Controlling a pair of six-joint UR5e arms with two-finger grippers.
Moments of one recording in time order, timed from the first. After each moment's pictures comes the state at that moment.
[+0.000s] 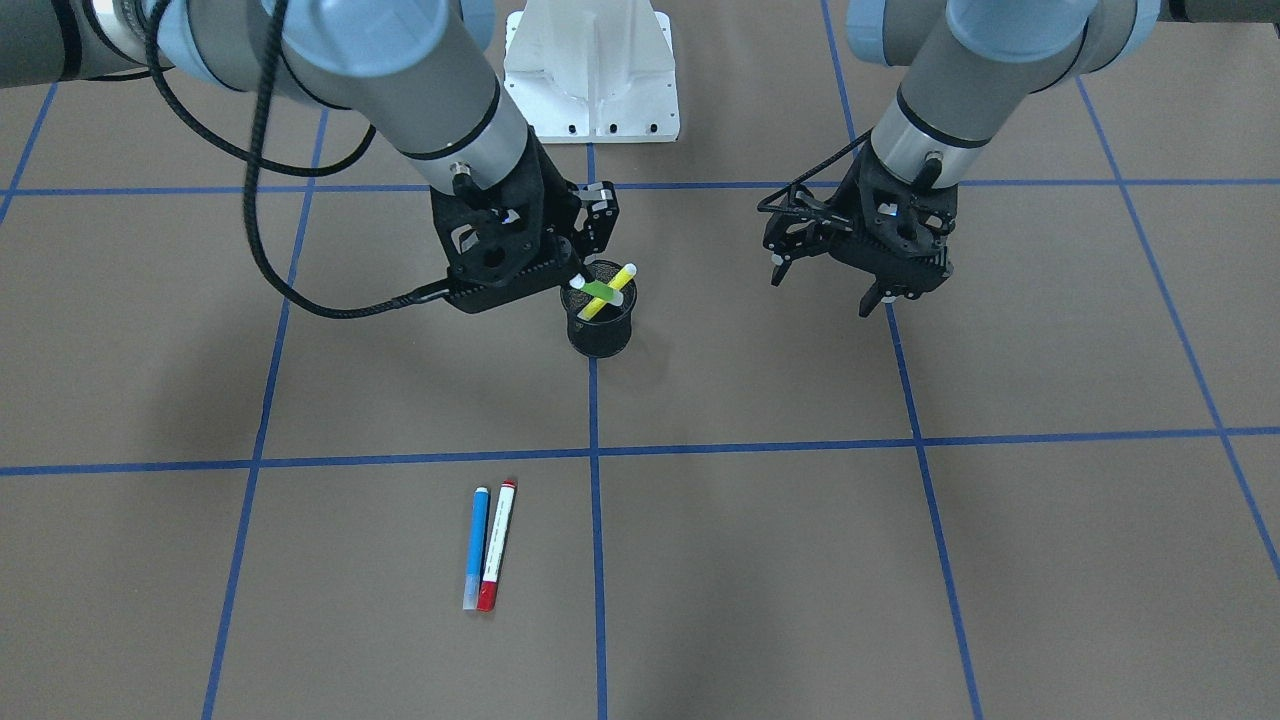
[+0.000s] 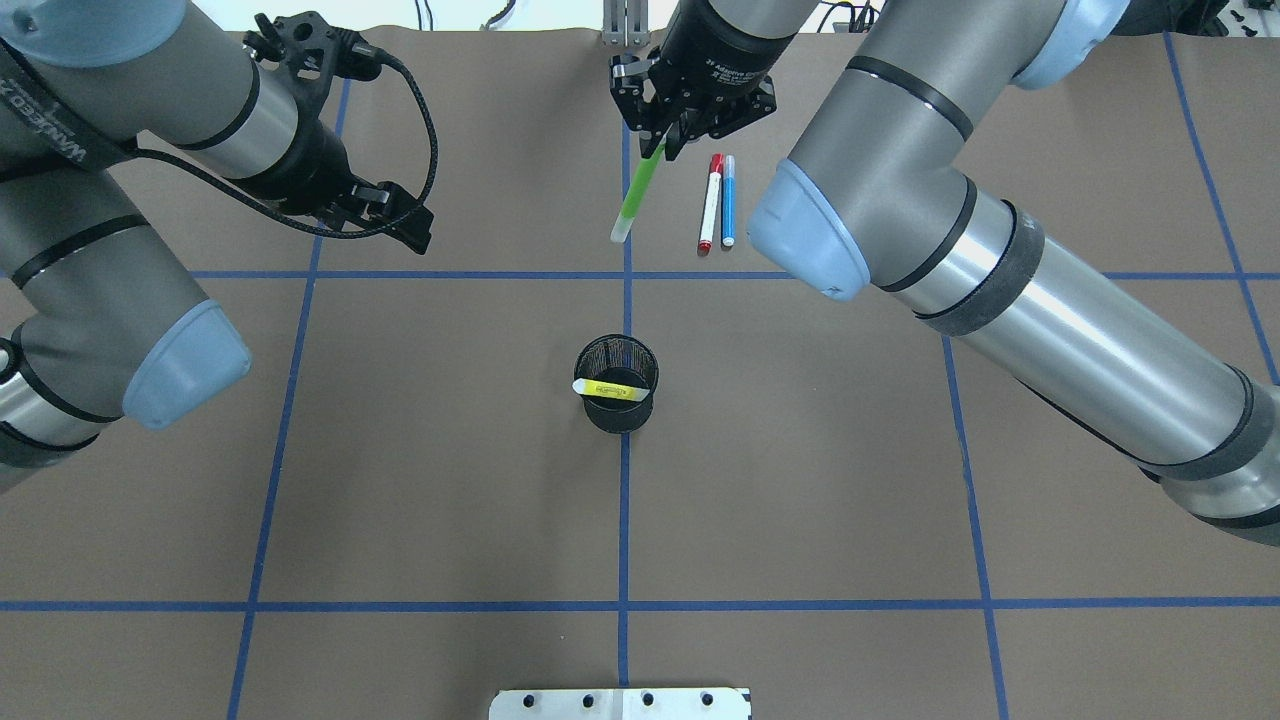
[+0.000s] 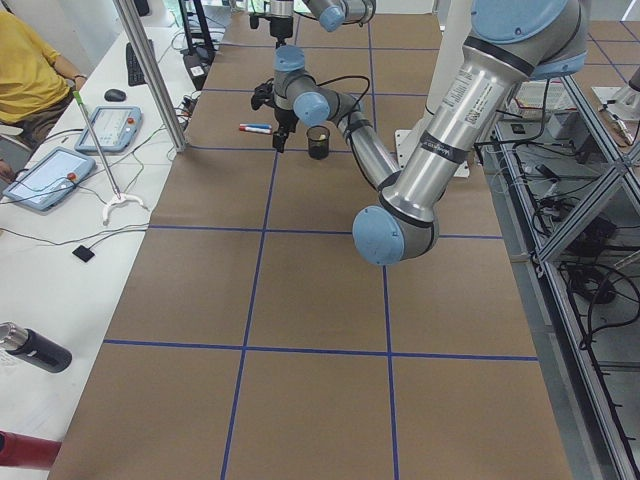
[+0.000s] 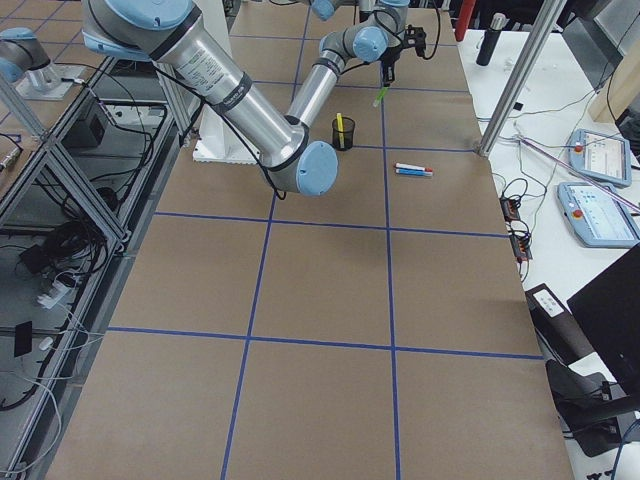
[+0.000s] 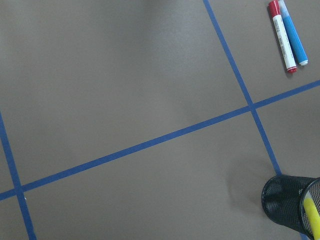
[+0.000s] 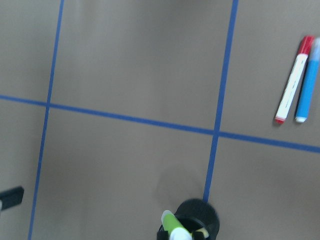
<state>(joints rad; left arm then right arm) -0.86 -2.11 -1.89 -1.57 -2.13 -0.69 0.85 -0.66 1.66 -1.64 2.14 1.03</state>
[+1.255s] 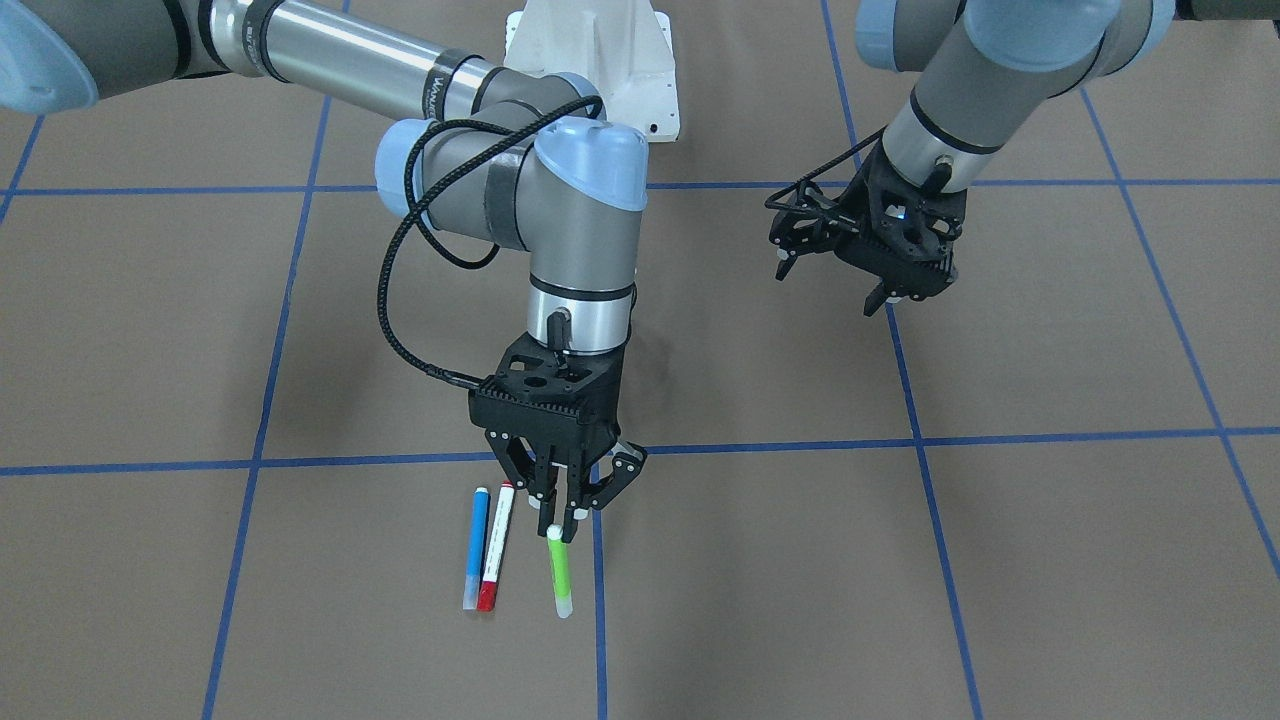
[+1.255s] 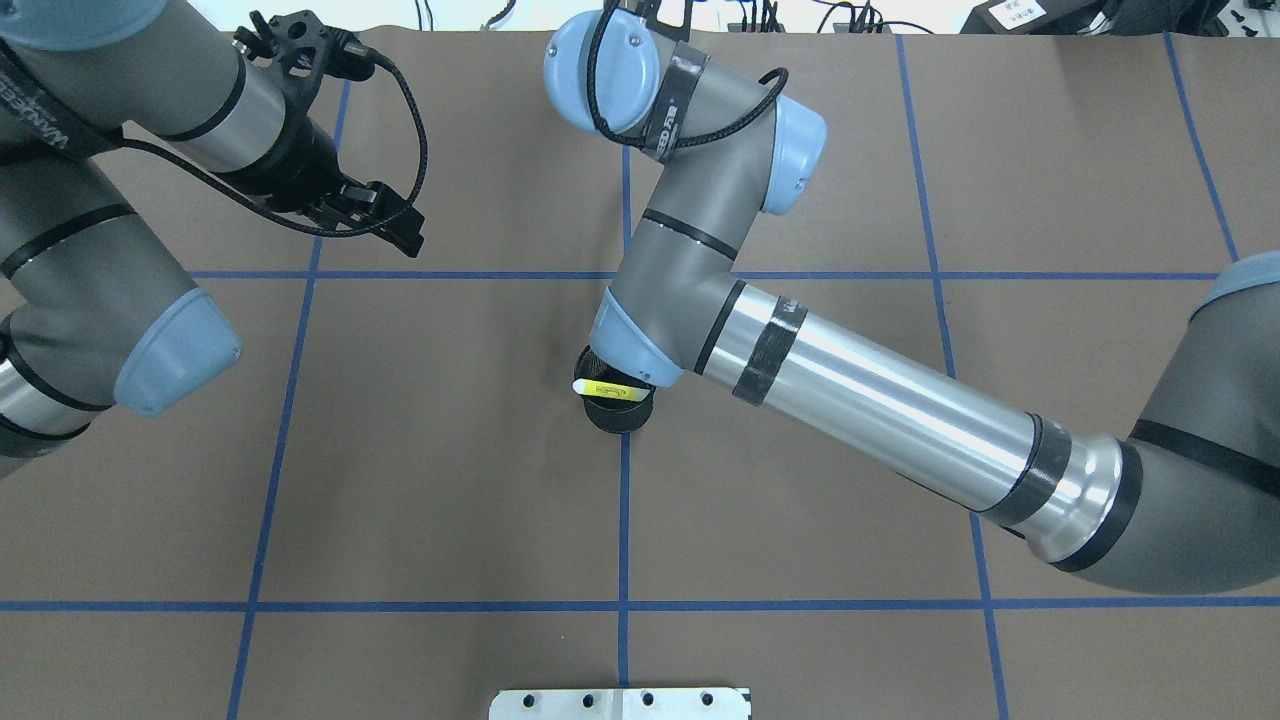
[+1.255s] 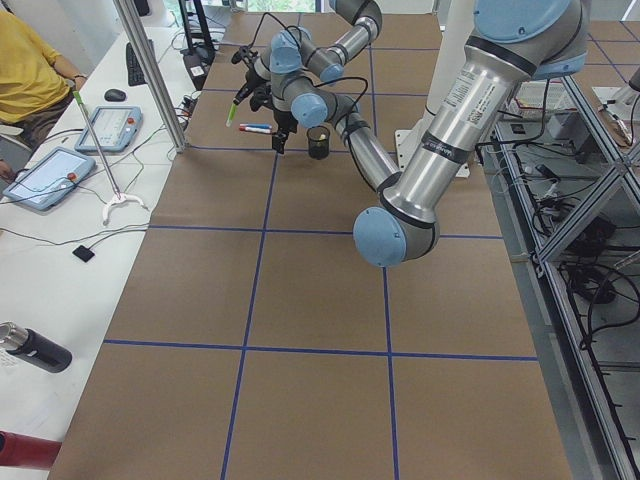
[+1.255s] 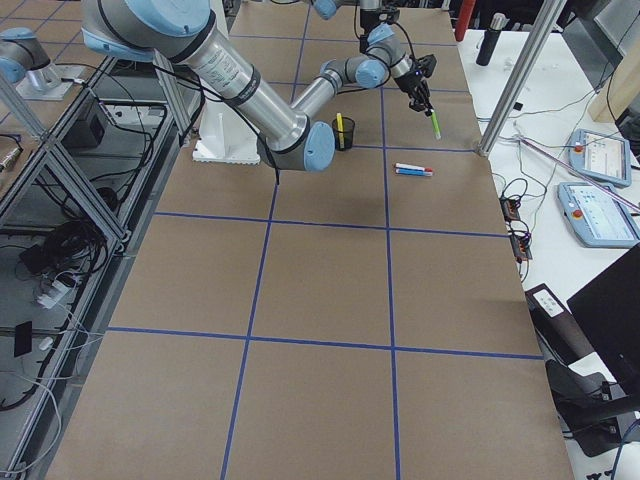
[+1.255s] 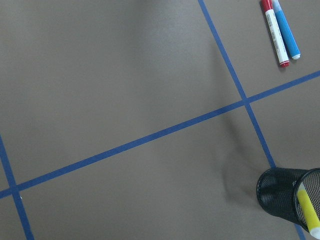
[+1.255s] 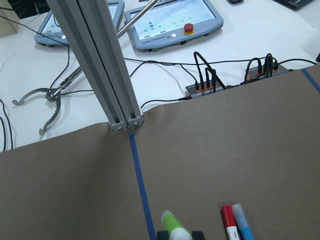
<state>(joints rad) -0.88 -2.10 -1.88 -1.57 -2.19 -0.63 0.64 -0.52 1.18 -1.40 1.25 1.48</state>
